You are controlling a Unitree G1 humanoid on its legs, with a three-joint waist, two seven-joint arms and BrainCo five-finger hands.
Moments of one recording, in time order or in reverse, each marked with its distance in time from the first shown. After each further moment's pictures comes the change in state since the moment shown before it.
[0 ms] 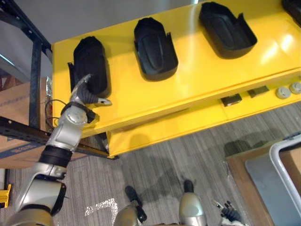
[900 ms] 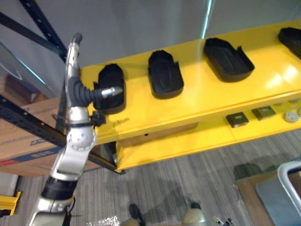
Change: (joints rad) left arm 0.462 -0.205 0.139 -0.685 -0.020 -0.455 0.299; right arm 0.085 0.033 -0.014 0.086 -0.062 -0.009 -0.030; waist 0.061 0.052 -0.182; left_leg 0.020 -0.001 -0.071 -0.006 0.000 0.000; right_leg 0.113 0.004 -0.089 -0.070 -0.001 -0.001
